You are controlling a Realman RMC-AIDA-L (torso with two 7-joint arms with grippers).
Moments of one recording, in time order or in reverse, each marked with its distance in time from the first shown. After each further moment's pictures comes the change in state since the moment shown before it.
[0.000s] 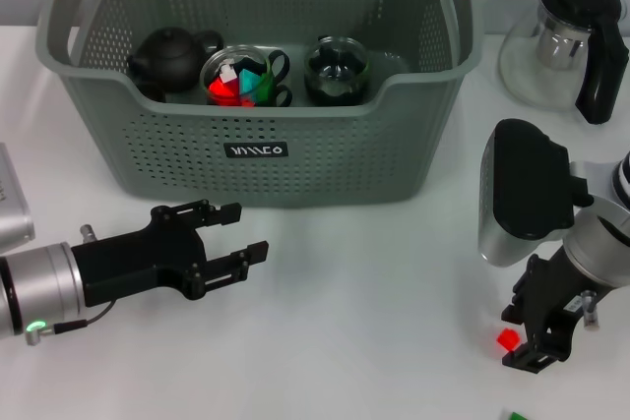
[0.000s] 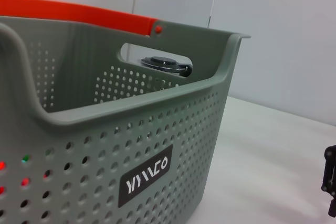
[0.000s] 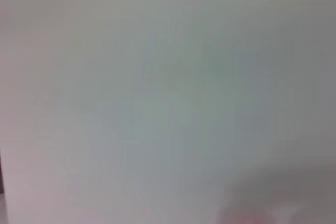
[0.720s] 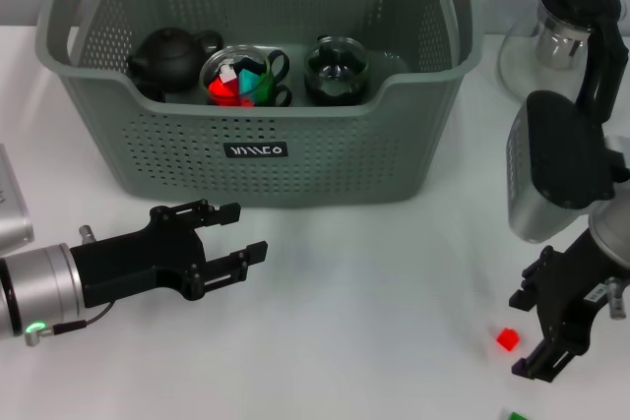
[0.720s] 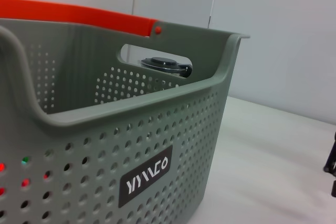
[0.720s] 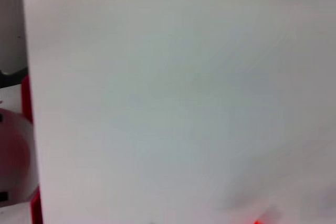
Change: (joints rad) left arm 0.003 -0.001 -0.001 0.002 -0.002 0.000 0.010; right arm 0.007 0.000 0.129 -0.049 0.011 -0.119 -0.063
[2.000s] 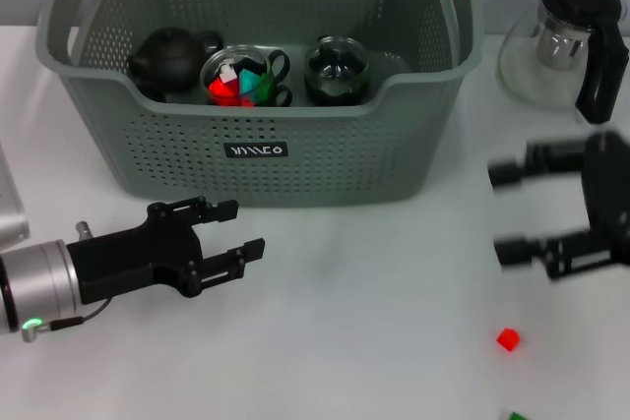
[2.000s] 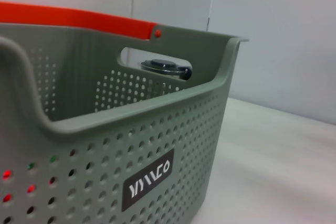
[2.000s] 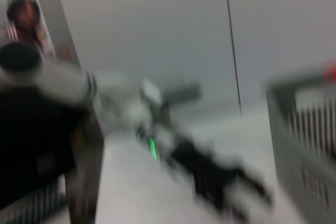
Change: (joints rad) left arm -0.003 0.007 -0.002 0.003 0.000 0.008 0.000; right arm -0.209 -0.121 0.463 0.007 0.796 -0.145 -0.275
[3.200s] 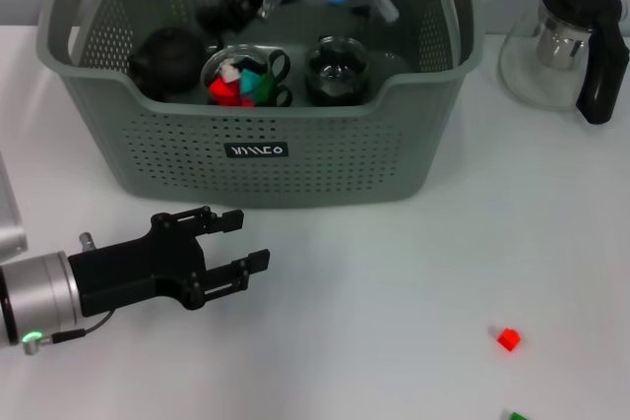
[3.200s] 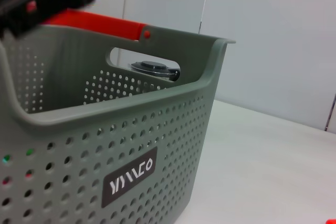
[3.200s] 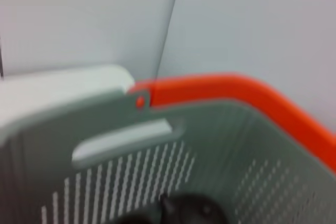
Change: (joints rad) left arm 0.015 -0.007 0.002 -0.003 0.002 0.028 0.001; right arm 0.807 0.125 -0.705 0.603 -0.354 1.337 0.642
